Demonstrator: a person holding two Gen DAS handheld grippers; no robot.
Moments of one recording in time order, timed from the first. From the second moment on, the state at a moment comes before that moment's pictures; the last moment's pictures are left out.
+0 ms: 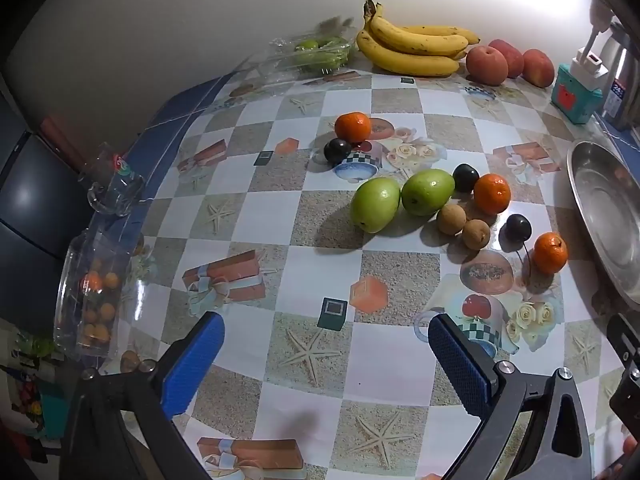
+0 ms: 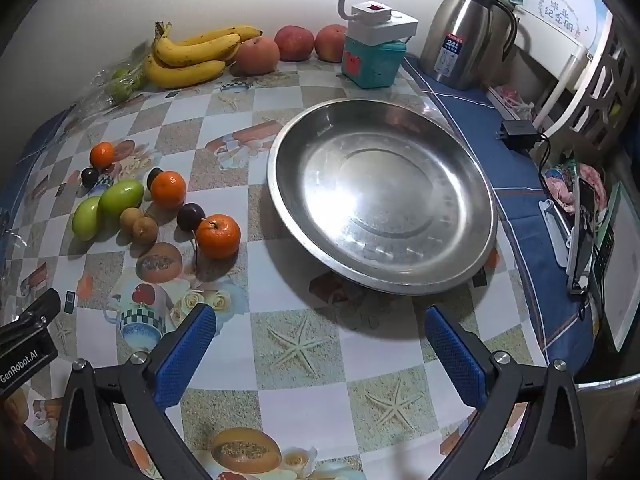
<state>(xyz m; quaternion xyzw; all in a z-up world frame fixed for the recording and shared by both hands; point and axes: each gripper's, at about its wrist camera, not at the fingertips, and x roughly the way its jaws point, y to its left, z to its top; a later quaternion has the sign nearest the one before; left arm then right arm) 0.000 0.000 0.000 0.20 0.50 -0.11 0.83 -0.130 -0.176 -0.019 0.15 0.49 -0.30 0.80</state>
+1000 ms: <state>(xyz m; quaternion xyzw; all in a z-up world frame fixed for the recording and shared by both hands) -0.003 -0.006 0.002 0.20 0.50 -0.12 0.83 -0.134 -0.169 -0.014 0.15 0.48 -0.29 0.81</state>
